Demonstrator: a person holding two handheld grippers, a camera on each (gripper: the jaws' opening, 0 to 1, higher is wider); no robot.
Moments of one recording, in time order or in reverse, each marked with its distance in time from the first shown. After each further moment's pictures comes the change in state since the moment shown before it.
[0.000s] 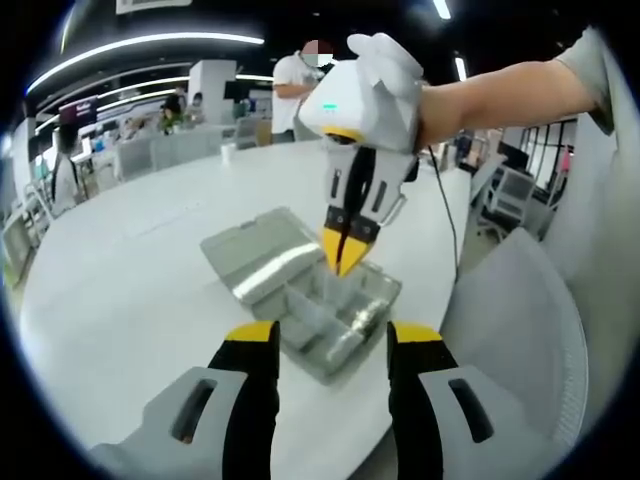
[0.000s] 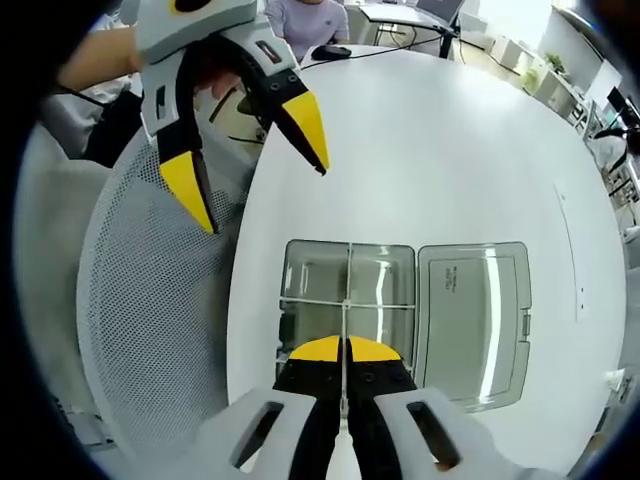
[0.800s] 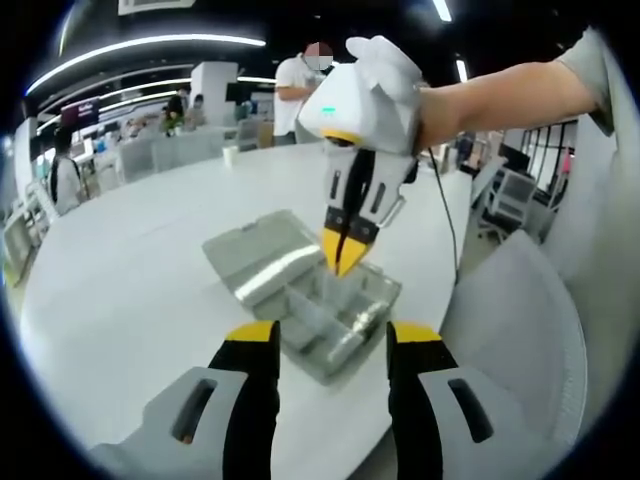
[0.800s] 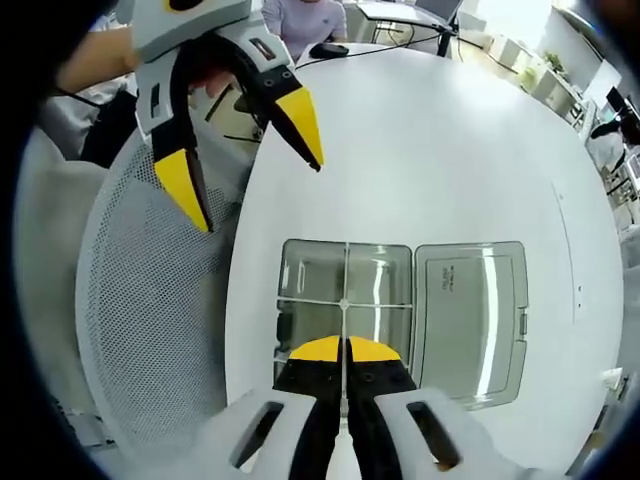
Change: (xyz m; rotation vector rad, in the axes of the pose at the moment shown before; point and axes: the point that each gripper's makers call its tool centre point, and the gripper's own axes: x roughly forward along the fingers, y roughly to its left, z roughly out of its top) left arm -0.002 0.000 0.003 -0.002 -0.011 0.005; right arm -0.003 -0.002 0.000 0.002 0.014 -0.011
